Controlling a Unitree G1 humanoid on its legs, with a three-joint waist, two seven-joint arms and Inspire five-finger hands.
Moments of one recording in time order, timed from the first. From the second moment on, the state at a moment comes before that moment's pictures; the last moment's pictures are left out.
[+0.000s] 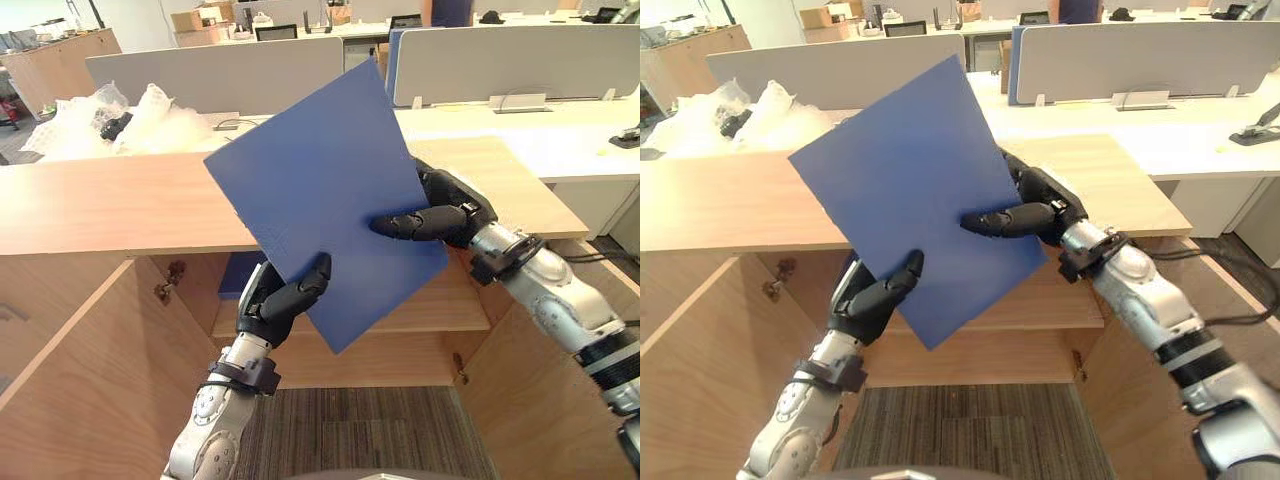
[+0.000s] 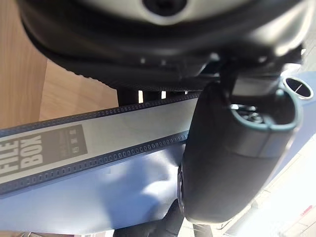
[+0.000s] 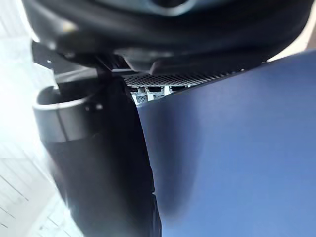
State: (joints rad) left arm 0.18 0.33 -0.31 -0.27 -0.74 -0.16 -0.10; right arm -0.53 -0.94 0.46 0.08 0.99 -0.02 0.24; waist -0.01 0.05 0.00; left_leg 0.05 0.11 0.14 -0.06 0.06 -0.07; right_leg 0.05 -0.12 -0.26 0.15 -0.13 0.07
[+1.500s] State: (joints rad) left arm 0.11 0.37 -0.55 0.59 -0.20 -0.07 -0.32; right arm -0.33 -0.75 0.35 -0.36 0.14 -0.20 0.29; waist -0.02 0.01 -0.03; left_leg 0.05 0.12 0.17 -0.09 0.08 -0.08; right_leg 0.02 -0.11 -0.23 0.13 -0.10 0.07
